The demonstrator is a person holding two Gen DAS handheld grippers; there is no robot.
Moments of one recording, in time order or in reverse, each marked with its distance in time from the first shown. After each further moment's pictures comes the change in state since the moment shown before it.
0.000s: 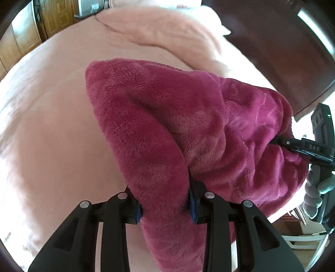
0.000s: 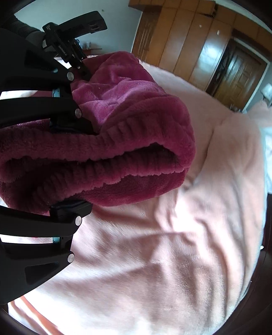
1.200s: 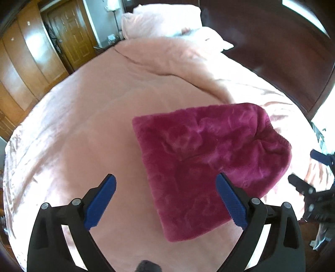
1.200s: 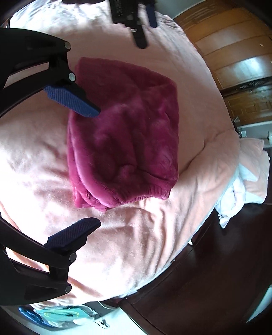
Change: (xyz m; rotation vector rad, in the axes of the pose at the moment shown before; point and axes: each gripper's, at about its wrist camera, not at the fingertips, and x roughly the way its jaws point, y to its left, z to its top) left arm -0.091 -0.047 -0.029 0.082 -0.172 0.288; right arm -0.074 0.121 -0.110 -0.436 -0.224 -0.420
